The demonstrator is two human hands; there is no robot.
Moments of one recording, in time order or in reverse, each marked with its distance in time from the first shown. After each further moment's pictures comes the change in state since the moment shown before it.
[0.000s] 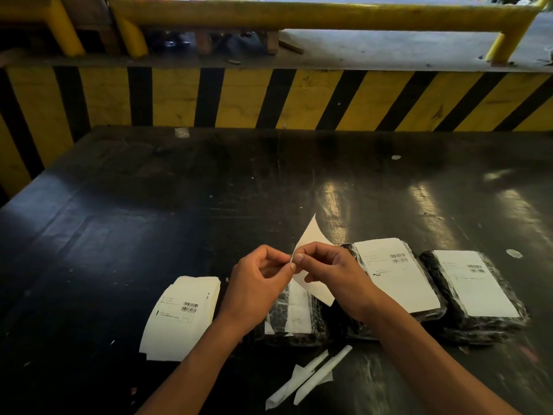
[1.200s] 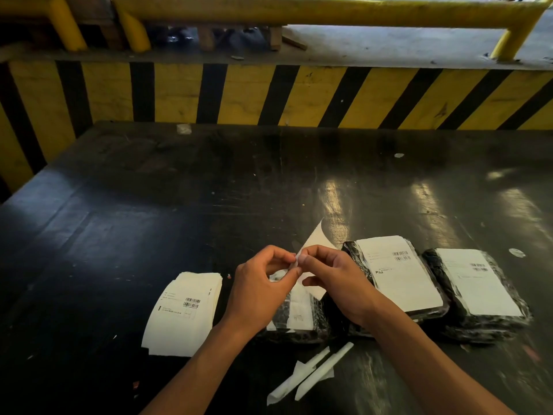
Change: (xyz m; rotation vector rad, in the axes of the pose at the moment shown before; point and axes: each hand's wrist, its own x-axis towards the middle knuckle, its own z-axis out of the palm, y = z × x) left_hand -0.004 -0.008 0.005 0.170 0.043 0.083; right_hand -0.002 0.009 0.007 0.115 0.004 0.077
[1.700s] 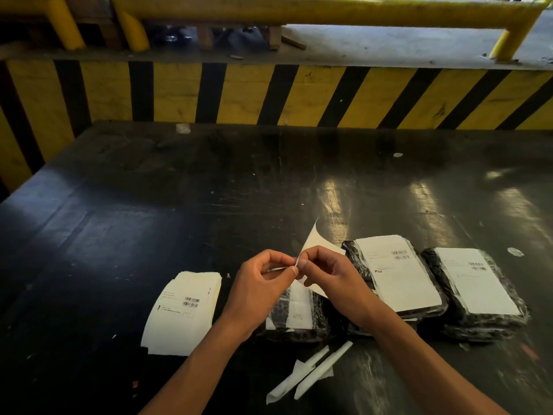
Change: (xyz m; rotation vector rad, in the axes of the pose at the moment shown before) left_hand -0.001 -0.002 -0.002 -0.221 -0.093 -0.173; right_hand -0.007 0.004 -0.003 -0.252 0.010 -0.155
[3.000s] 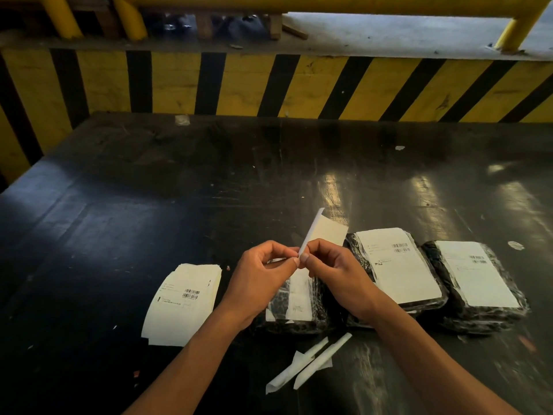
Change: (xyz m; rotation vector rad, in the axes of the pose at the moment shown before) left_hand 0.002 0.005 0.000 -0.007 -0.016 -0.013; right_hand -0.001 0.007 -0.003 0.007 -0.024 -0.010
